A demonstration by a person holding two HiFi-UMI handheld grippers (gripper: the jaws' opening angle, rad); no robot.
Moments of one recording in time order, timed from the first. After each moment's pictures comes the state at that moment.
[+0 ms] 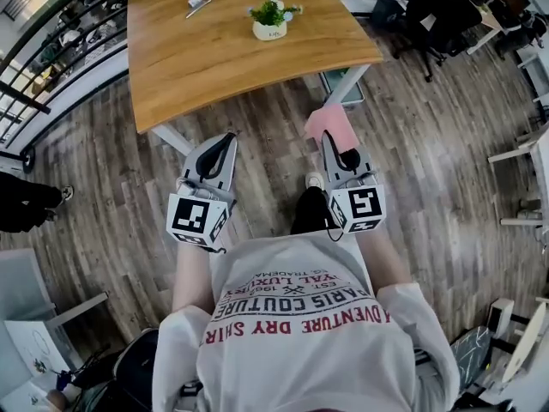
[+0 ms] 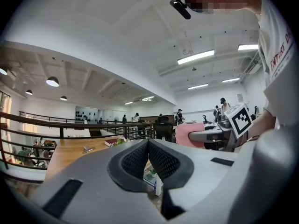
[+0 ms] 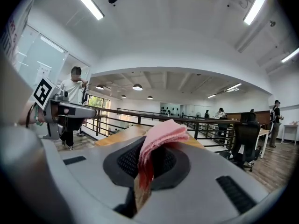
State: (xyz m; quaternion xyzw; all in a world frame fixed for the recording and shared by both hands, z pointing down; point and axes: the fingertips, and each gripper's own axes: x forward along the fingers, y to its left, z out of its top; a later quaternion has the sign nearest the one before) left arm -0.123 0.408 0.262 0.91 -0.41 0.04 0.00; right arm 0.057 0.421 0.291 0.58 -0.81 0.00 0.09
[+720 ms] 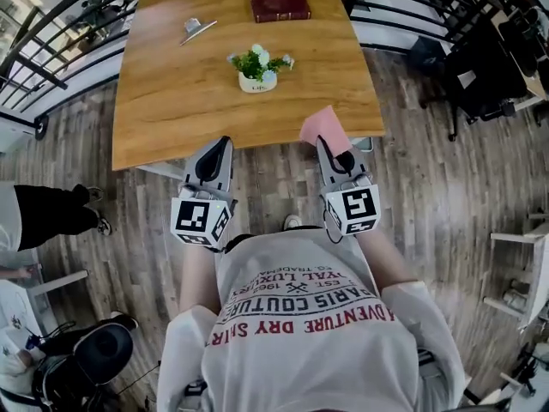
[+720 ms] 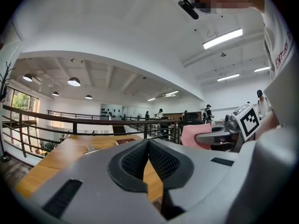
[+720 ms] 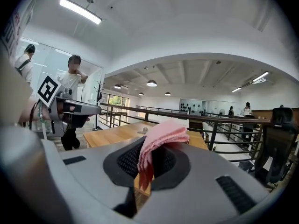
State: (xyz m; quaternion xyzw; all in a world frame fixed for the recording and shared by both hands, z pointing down) left arm 0.004 0.195 0.292 0.83 -0.55 0.05 0.04; right arm 0.183 0.172 0.324 0.45 -0.89 0.01 0.12
